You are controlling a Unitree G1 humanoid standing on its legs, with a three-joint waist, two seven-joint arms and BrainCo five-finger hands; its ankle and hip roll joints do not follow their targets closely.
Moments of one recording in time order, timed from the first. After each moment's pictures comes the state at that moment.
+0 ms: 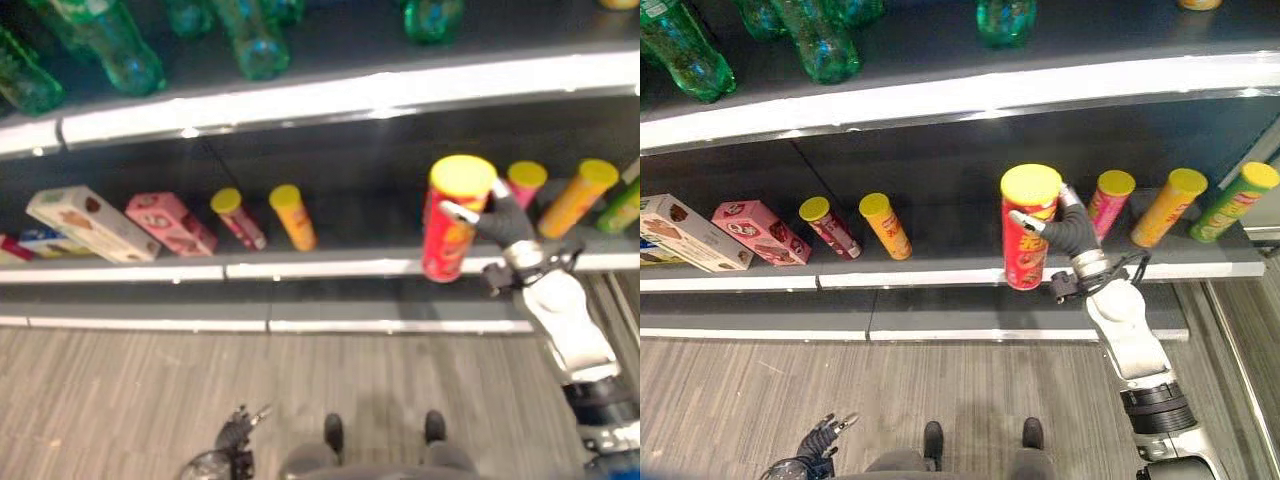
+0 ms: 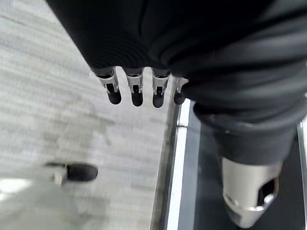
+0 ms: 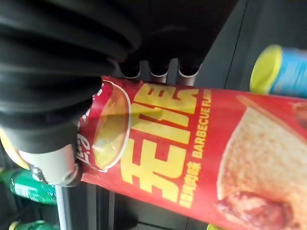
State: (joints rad) left arm 0.14 0.23 -0.03 0.94 -0.32 -0.07 -0.02; right arm -0.27 -0.56 0.11 -0.11 0.22 -0.11 0.04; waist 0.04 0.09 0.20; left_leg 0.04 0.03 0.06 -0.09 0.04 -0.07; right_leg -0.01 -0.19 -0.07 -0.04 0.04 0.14
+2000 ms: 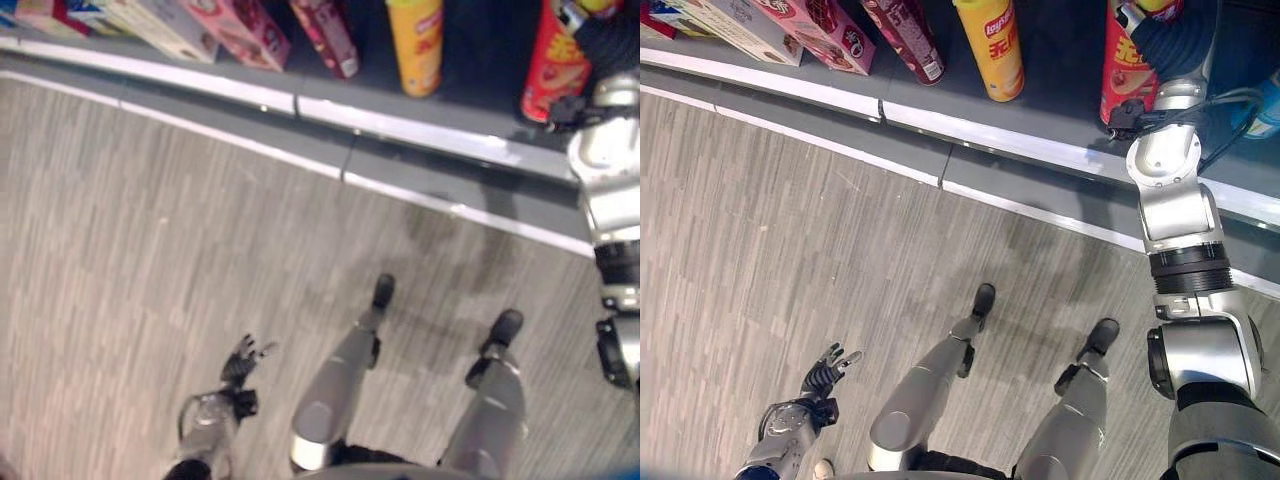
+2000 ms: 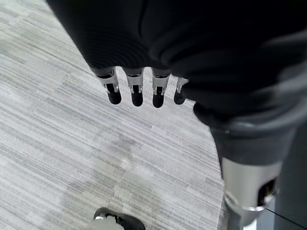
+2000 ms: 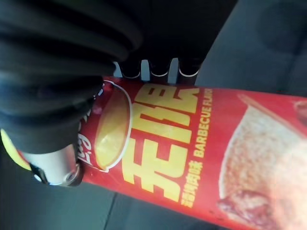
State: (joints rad) left arm 0.04 0.31 -0.16 0.70 -0.46 -0.11 0.04; right arm -0.95 -0.72 0.11 0.32 -0.03 -0.07 -0.45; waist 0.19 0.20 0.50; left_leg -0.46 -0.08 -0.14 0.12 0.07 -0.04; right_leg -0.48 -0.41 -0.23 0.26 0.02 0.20
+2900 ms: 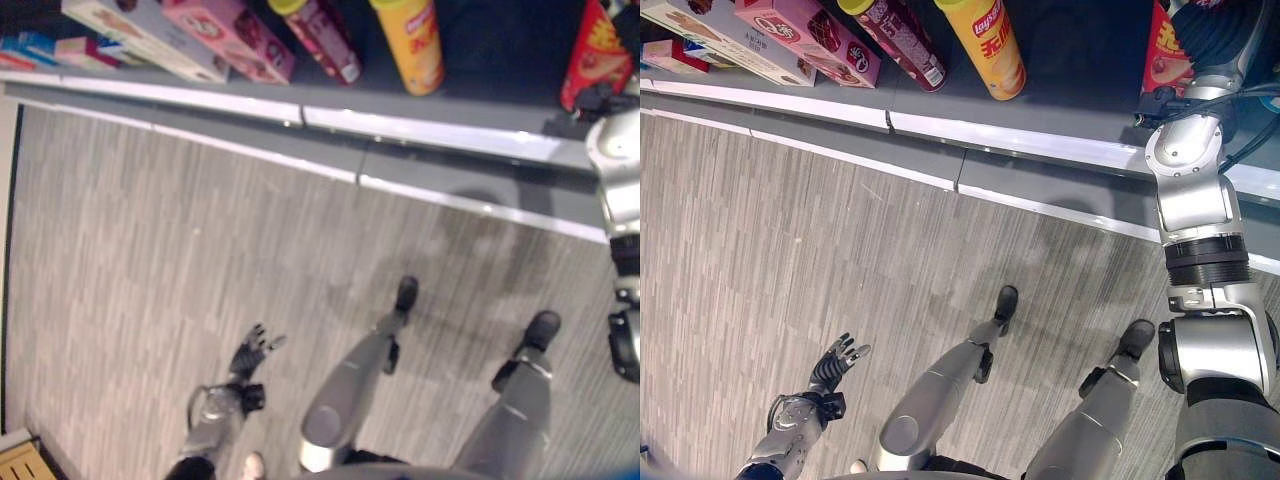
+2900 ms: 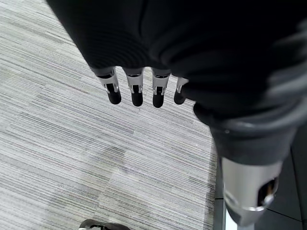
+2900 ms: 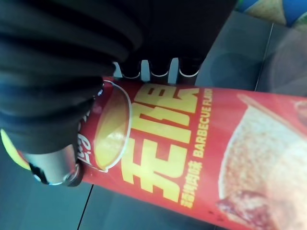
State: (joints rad) left arm 0.05 0.31 -0.20 0.63 -0.46 -0.12 0.04; right arm -0.99 -0.76 0.10 0.39 -0.07 -0.04 -0.56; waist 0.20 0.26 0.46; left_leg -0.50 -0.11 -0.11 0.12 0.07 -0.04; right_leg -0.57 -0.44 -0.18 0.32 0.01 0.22
